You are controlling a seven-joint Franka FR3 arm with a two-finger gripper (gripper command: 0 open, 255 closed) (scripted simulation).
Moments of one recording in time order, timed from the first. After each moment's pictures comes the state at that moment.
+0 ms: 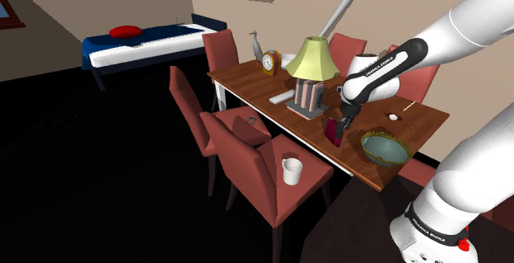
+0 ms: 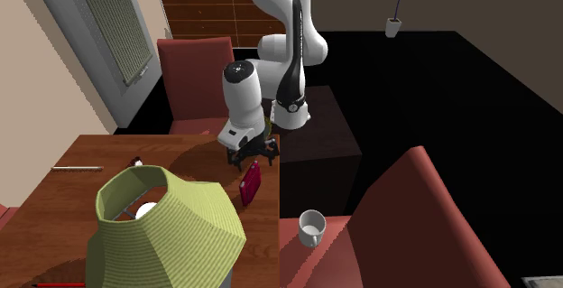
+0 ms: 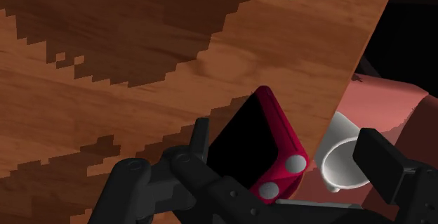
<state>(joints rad) -0.19 -0.19 -0.28 -2.69 -0.03 2.49 -0.51</state>
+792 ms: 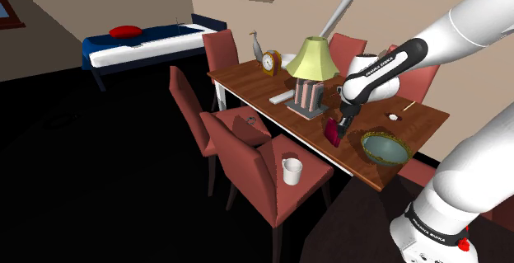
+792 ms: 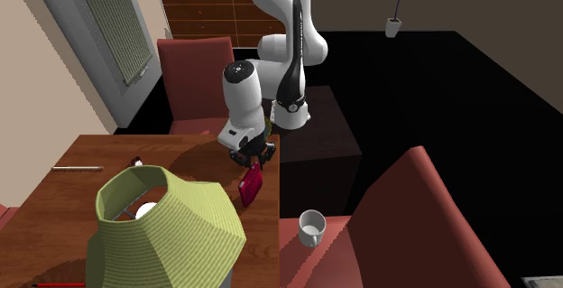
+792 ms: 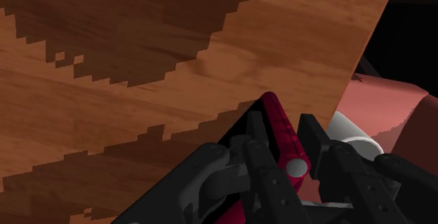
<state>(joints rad) -0.18 -0.19 -0.28 -2.69 -0.03 2.49 -0.51</state>
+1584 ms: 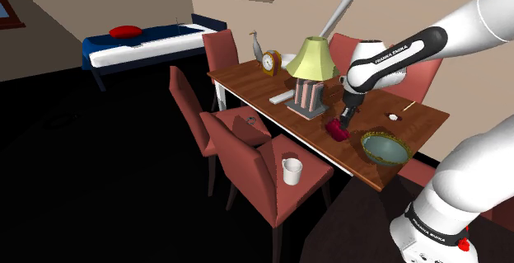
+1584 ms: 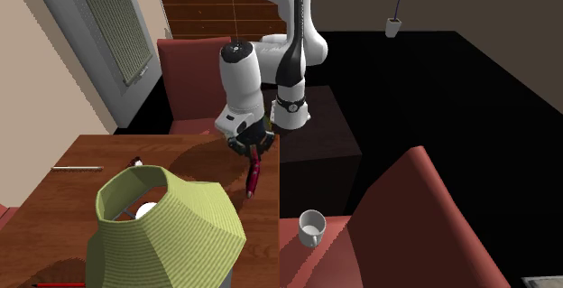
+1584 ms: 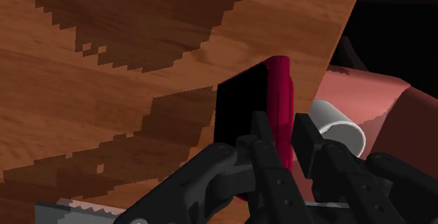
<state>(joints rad) -0.20 -0.31 -0.26 -2.66 -0.06 2.34 -0.48</state>
